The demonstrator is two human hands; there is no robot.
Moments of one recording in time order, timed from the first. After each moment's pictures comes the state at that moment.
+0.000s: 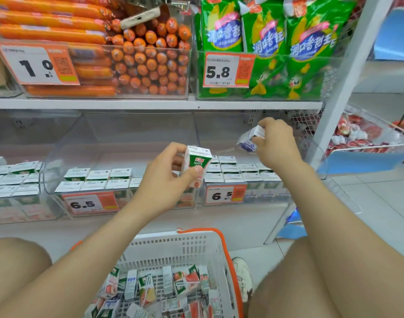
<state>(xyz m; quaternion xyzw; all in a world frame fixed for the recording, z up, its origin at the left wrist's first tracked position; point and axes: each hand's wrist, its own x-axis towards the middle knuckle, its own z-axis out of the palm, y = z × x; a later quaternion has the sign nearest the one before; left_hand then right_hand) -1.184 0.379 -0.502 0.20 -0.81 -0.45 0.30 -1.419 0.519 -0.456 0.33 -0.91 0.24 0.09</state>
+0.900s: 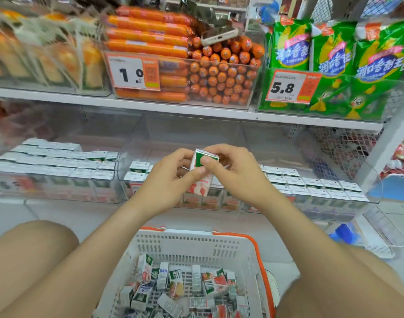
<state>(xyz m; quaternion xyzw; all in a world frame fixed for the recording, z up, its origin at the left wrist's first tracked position) -1.089 0.335 -0.482 0.21 -0.81 -0.48 0.28 -1.250 0.444 -0.462 0.56 -0.71 0.42 -0.09</state>
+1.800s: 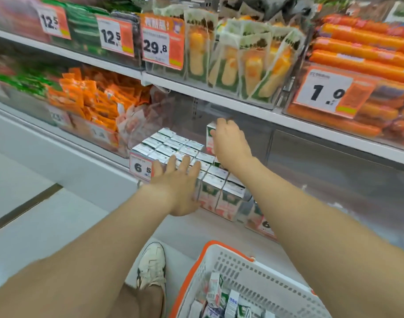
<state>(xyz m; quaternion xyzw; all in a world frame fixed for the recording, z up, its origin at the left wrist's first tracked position) -0.889 0.151 -0.520 0.48 -0.87 -0.03 -0.12 -1.058 0.114 -0.481 0.67 -0.72 0.15 0.09</state>
